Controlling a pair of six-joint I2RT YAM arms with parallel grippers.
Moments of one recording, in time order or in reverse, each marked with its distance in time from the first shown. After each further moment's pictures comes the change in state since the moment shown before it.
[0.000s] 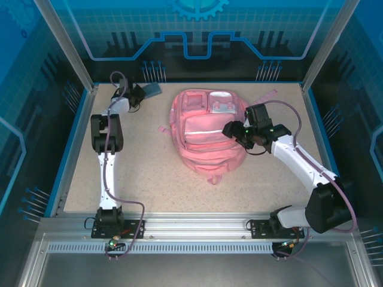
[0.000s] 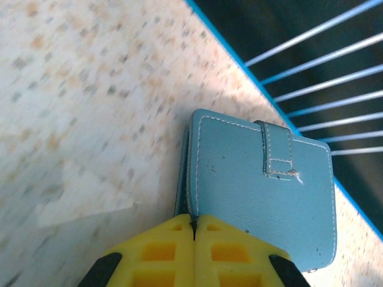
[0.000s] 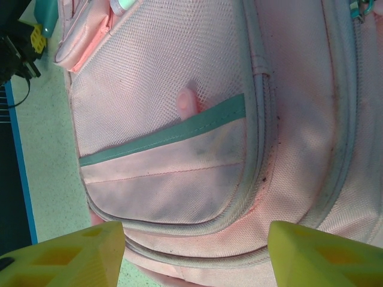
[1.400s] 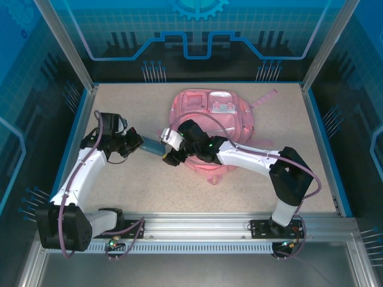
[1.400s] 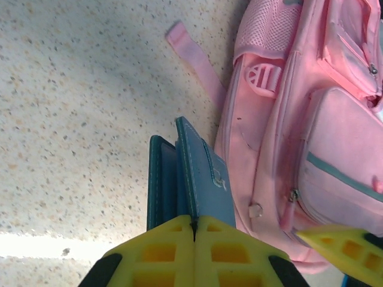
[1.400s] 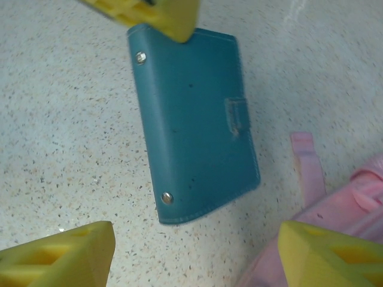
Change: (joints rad) left arm -0.104 -1.388 -1.123 -0.503 0.216 0.061; right arm 0.561 0.404 0.175 0.458 0.055 -1.111
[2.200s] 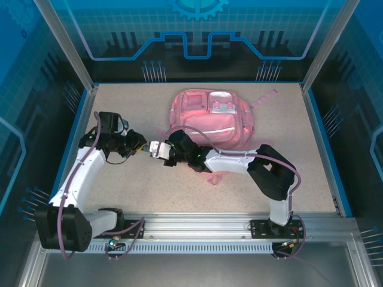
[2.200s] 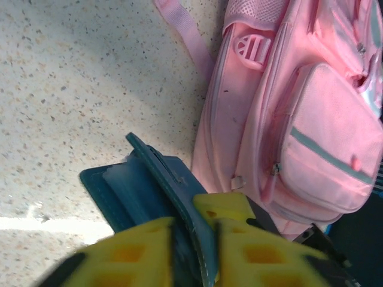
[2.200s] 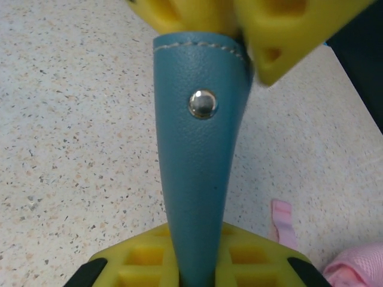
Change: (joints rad) left arm -0.003 -0.003 0.035 -0.071 0.069 -0.027; right arm 0.065 0.126 -0.043 0.298 0.120 -0.250
